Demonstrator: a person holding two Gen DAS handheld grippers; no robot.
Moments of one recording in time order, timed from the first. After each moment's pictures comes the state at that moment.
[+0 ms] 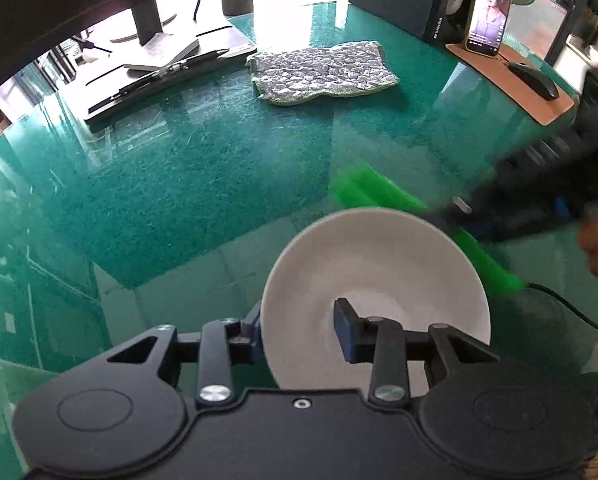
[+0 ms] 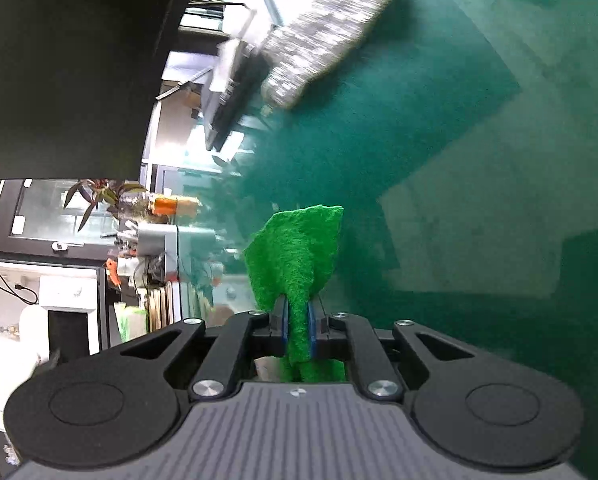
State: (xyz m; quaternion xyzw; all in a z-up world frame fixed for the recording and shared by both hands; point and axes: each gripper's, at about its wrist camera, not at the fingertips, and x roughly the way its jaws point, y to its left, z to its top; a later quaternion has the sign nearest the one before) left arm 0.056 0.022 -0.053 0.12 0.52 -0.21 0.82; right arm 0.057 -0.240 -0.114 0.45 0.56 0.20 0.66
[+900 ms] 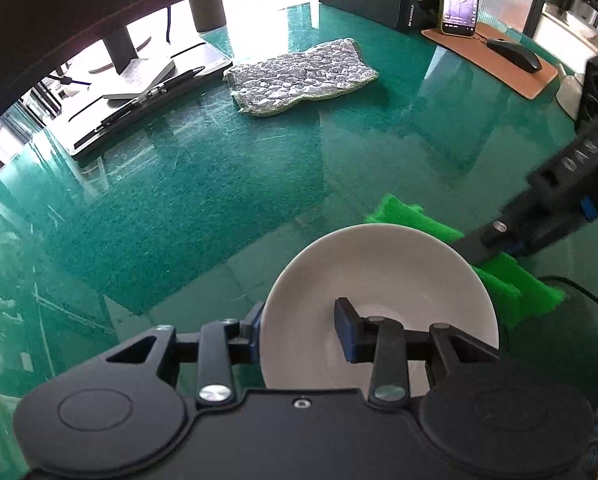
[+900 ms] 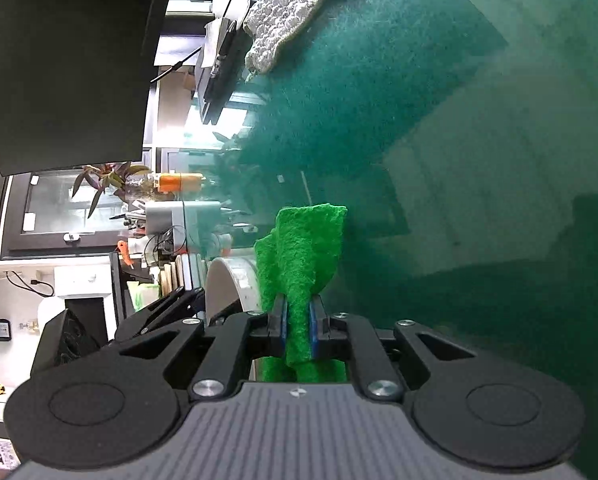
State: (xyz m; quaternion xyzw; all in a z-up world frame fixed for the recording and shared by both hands) left arm 0.053 0.014 -0.052 0.18 0.50 -0.23 0.82; right arm 0.056 -0.242 -0.113 0.47 0.57 0.21 0.64
